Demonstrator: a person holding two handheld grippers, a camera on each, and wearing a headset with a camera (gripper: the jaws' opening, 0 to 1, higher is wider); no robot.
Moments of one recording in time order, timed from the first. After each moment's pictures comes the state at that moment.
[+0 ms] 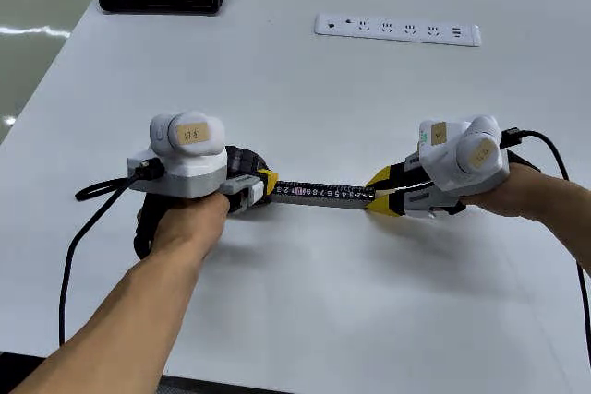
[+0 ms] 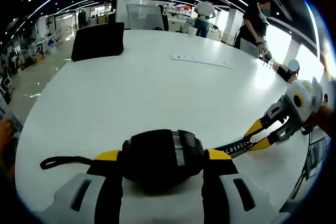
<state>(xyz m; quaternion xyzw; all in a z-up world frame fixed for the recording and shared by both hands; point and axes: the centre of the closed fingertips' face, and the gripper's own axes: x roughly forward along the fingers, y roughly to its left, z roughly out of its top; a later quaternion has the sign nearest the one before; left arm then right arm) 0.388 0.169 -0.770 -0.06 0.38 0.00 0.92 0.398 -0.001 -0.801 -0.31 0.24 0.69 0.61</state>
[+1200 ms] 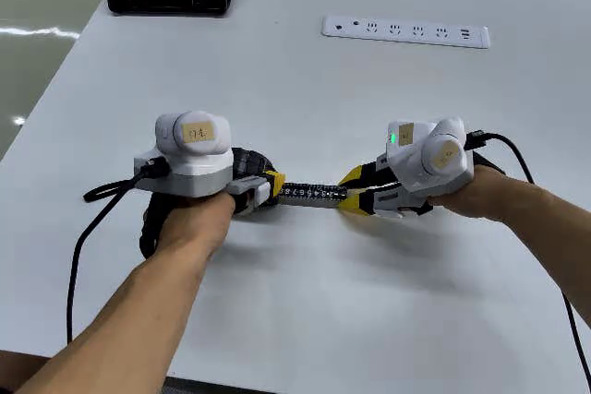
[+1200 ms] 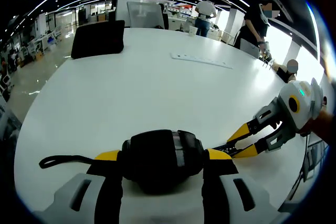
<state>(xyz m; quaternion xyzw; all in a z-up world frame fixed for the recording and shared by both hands) 0.388 0.169 -0.770 -0.07 0.39 0.00 0.92 0.392 0.045 -0.802 -0.29 0.23 0.70 0.61</state>
